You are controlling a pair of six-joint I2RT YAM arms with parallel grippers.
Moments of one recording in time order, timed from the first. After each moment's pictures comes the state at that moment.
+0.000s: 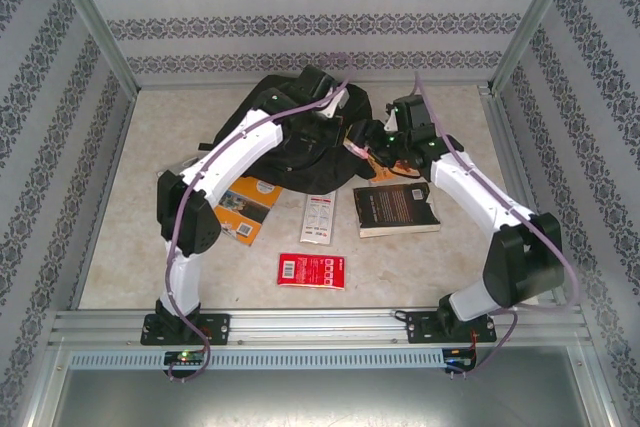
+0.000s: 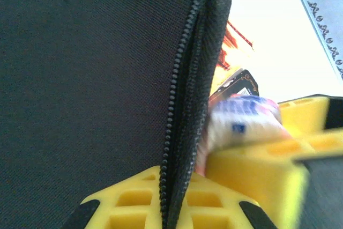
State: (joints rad) left arm -0.59 2.02 2.05 -0.94 0.25 -0.33; right arm 0.32 1.52 1.19 -0.37 -0.40 0.90
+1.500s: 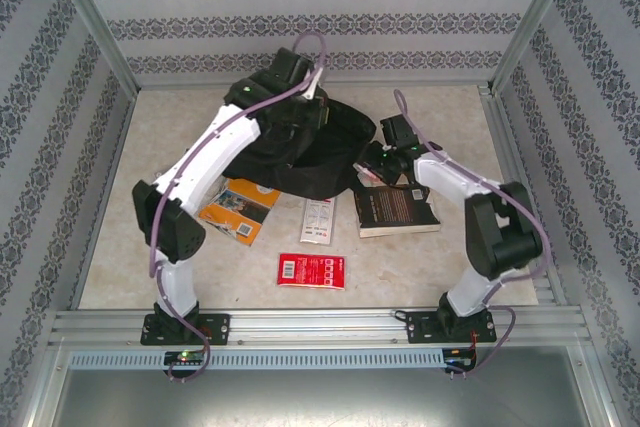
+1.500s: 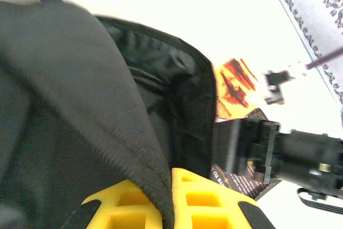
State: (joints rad) left arm -0.53 1.90 2.08 -0.96 0.13 -0.30; right arm 0.33 1.64 1.12 -0.41 -0.17 0.86
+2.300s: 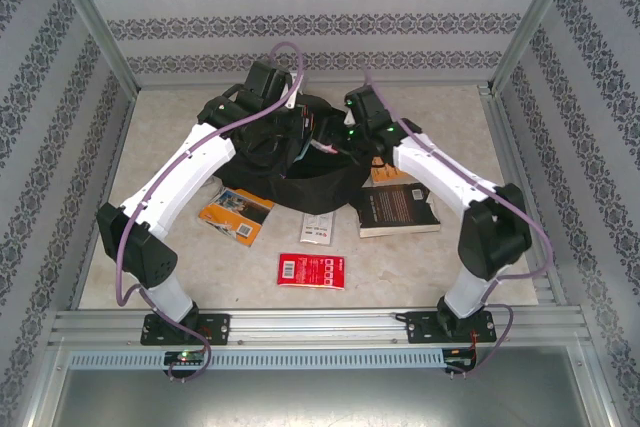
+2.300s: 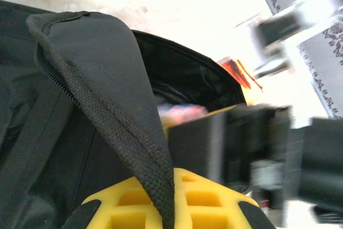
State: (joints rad) left arm -0.52 1.69 1.80 -0.82 0.13 -0.35; right arm 0.53 1.74 1.44 -0.47 -0.28 0.86
